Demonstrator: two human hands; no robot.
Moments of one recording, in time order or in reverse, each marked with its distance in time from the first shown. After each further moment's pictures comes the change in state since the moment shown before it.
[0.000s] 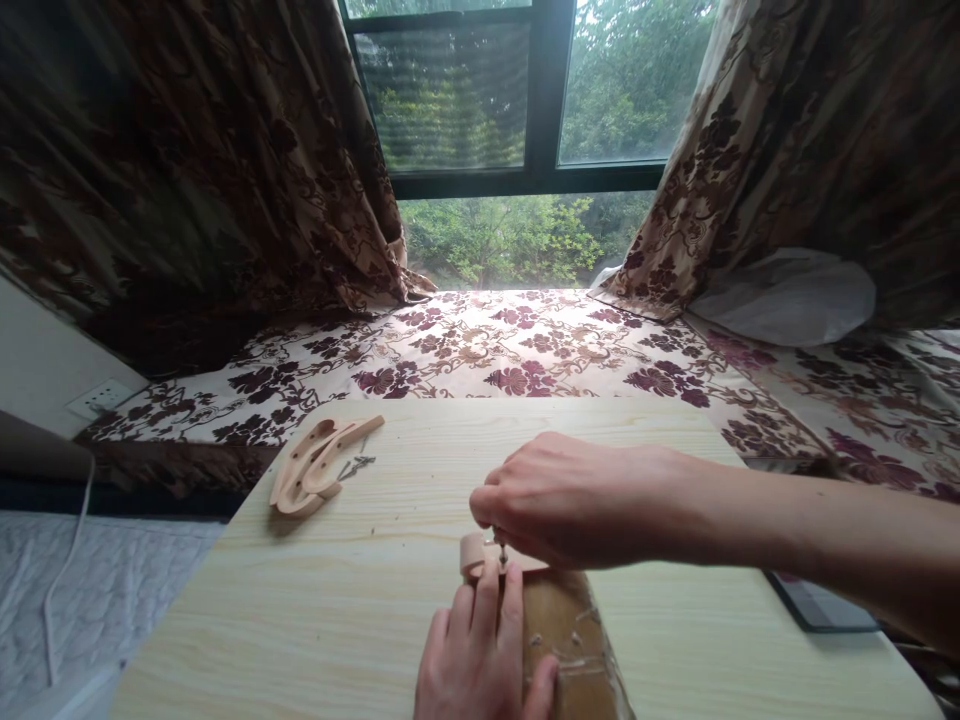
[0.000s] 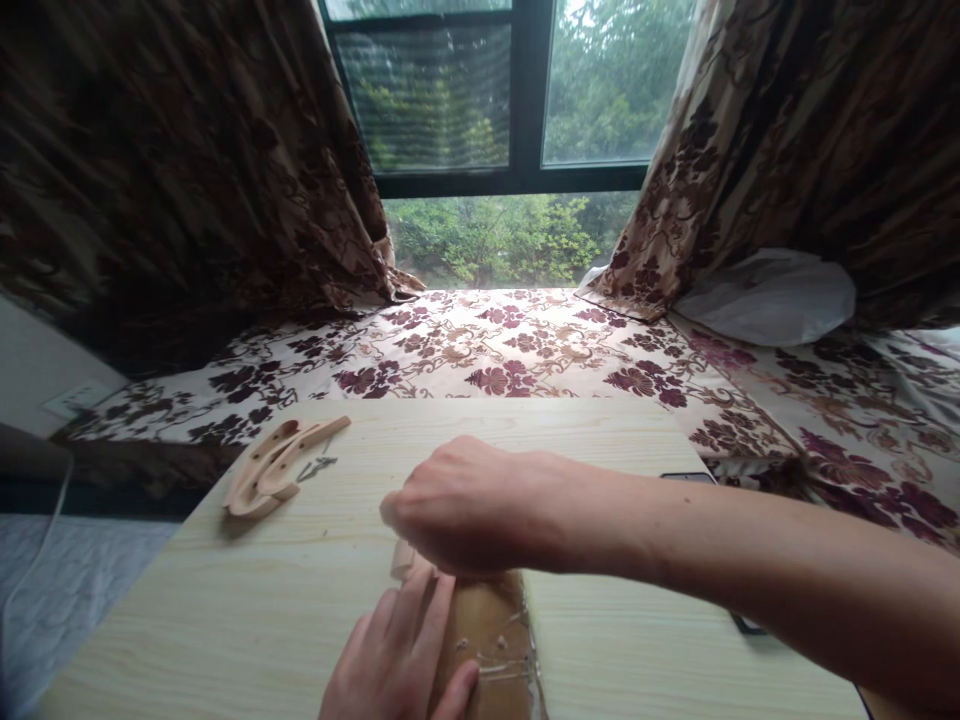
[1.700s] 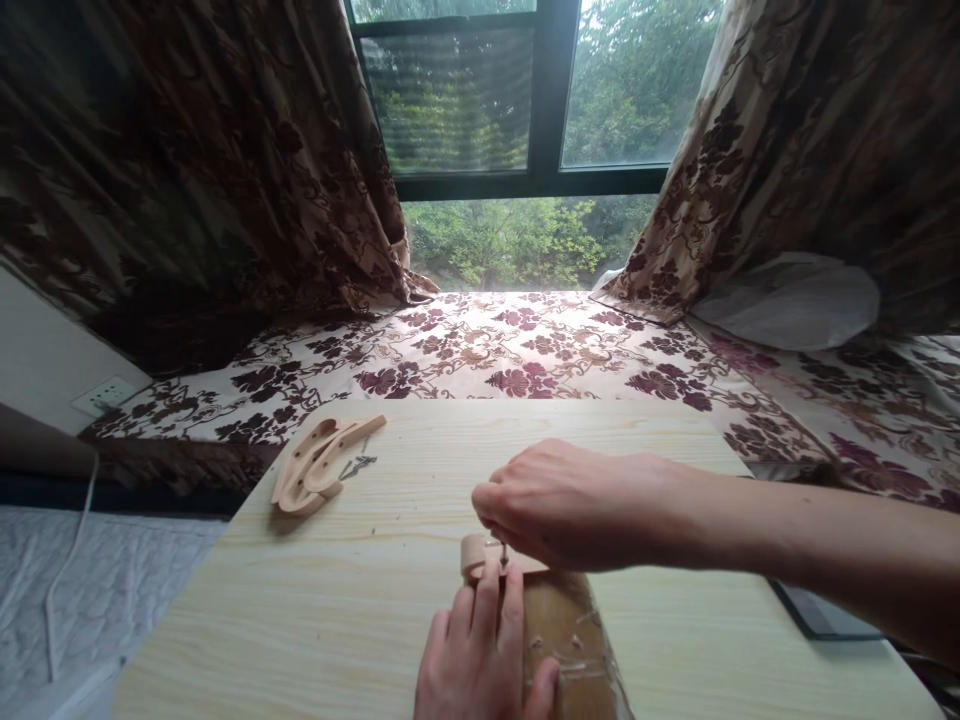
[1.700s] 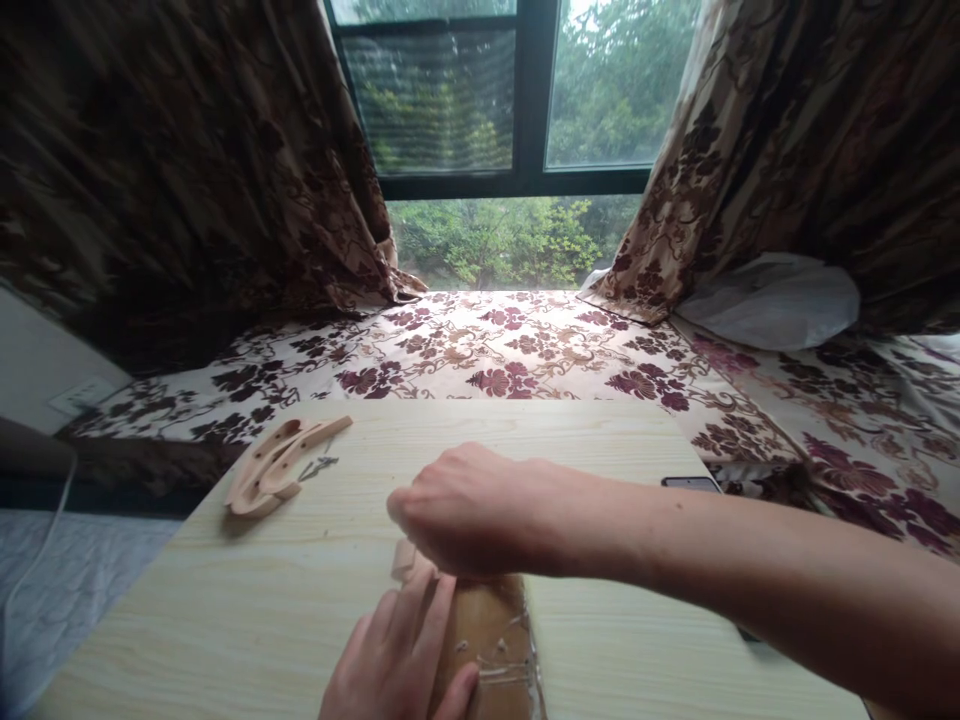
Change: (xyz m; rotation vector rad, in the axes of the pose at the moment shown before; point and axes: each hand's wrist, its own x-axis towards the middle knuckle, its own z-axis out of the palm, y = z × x) left_hand -0.002 0.000 0.001 0.015 0.023 -0.002; right_hand 0.003 0.001 0.010 0.016 0.043 0.020
